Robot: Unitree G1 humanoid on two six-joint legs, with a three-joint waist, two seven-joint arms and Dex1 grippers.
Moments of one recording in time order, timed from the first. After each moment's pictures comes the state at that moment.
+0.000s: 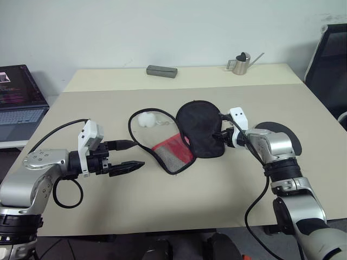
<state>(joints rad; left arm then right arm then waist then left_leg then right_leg) -0.24 0.89 0.20 -0.15 -0.63 0.56 -1.18 -0.85 -0.34 -0.03 0.36 0.22 0.93 0.46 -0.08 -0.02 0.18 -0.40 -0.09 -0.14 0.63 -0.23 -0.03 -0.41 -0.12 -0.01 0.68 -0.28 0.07</state>
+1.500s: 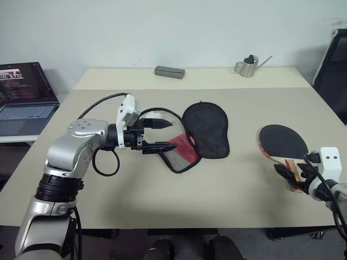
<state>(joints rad) -0.65 0.72 -0.05 -0.03 -0.57 0.56 -1.21 0.00 -0.54 -0.52 -0.52 0.49 1.13 0.36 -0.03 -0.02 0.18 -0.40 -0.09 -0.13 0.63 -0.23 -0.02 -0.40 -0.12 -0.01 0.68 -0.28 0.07</state>
